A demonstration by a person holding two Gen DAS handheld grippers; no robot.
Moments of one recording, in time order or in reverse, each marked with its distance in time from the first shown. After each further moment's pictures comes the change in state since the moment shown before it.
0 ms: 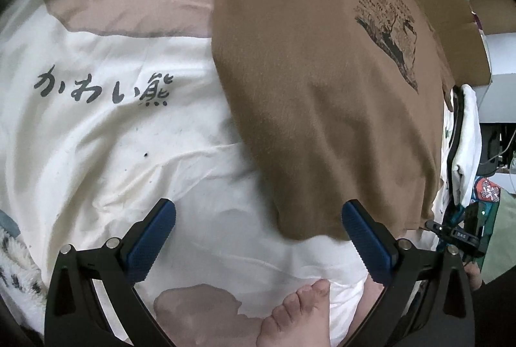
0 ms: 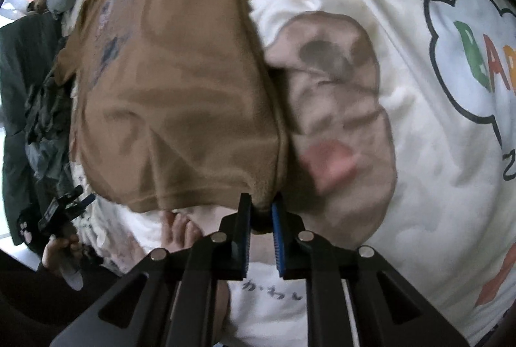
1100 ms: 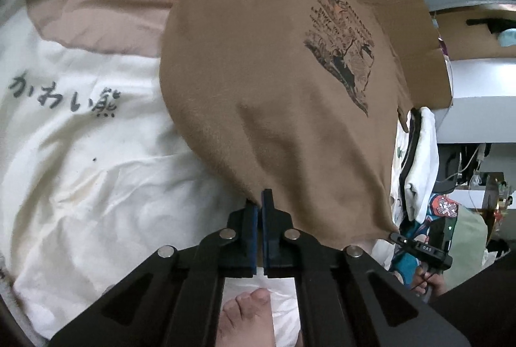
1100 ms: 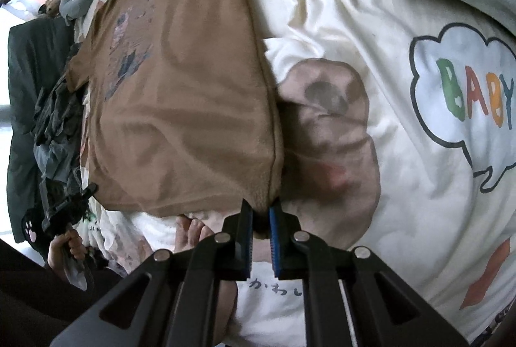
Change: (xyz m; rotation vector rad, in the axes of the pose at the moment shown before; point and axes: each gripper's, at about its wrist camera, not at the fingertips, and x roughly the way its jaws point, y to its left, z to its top) left arm -0.014 -0.027 -0.011 -0.059 -0.073 -0.201; right arm -0.038 0.010 0.002 -0.047 -0.055 0.024
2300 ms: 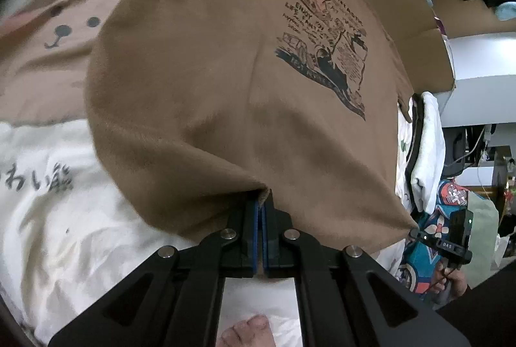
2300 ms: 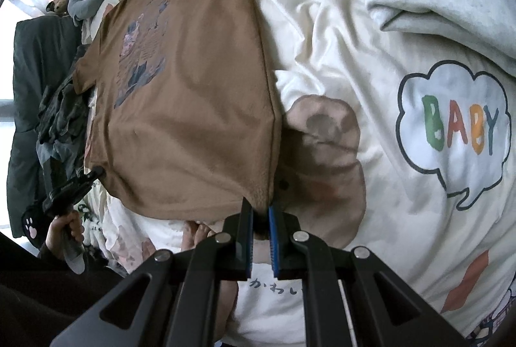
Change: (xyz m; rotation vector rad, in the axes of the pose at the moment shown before) left arm 0.042 -0.031 0.048 0.103 0.052 0.009; right arm -0.030 0.008 0.008 -0.027 -0.030 -0.020
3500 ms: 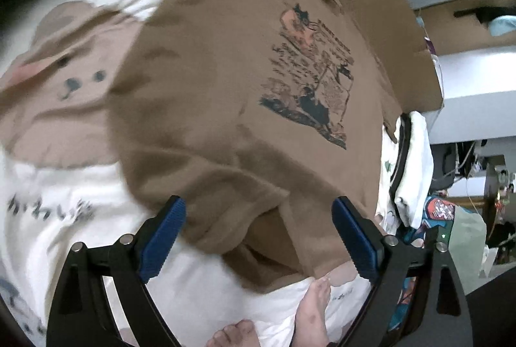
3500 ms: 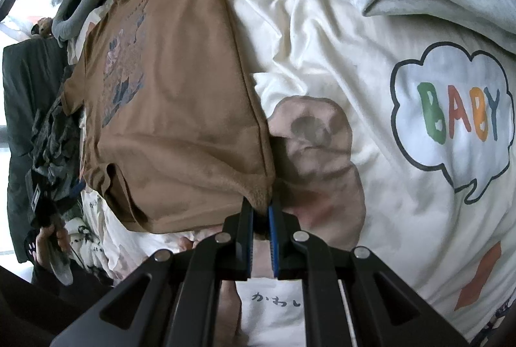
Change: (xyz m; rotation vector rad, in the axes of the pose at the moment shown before) left arm -0.047 -0.007 0.019 -0.025 -0.058 -0.019; right arm 0.014 -0.009 0.002 0.092 -0.023 -0.007
